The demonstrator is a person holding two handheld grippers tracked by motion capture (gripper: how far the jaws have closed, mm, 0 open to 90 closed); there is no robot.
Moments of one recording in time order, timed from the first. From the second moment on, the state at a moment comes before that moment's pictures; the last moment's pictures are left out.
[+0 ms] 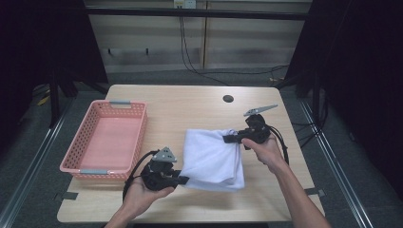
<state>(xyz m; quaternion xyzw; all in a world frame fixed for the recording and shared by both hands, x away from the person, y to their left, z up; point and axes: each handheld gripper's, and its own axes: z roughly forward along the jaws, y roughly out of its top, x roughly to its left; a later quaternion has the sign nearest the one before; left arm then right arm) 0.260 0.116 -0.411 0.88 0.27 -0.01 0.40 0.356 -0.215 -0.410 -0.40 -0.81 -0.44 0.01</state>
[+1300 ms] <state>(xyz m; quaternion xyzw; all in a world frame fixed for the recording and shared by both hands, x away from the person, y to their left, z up) 0.288 0.202 -0.366 0.86 0.33 0.04 0.40 0.418 -0.123 -0.357 -0.35 -0.82 -0.45 0.02</state>
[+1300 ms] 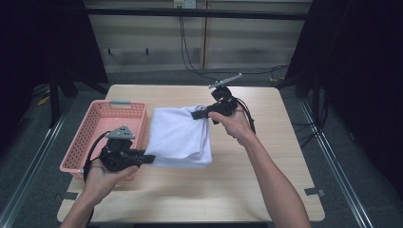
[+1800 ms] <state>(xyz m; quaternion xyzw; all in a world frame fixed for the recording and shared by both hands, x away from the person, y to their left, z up) 0.294 0.234 -0.343 0.85 0.34 0.06 0.39 0.435 -0.085 -0.337 -0.33 -0.83 -0.44 0.02</state>
